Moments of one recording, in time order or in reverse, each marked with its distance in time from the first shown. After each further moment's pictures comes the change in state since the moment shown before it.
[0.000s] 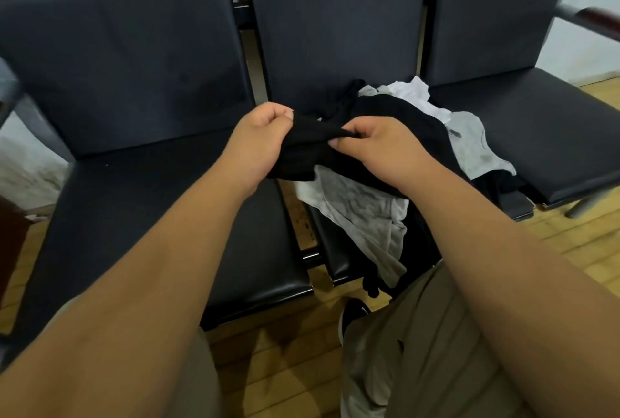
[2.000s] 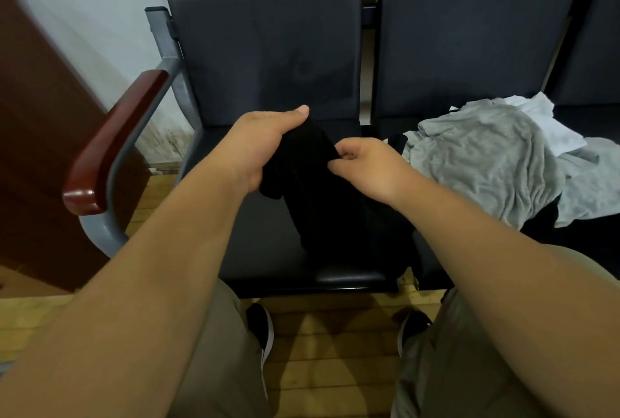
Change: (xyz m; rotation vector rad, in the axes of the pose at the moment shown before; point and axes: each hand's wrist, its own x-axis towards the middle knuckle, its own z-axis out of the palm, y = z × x) left_hand -0.077 0.005 -0.158 -0.179 0.135 -0.322; right_hand -0.002 -0.084 0.153 -0.035 -0.353 -0.087
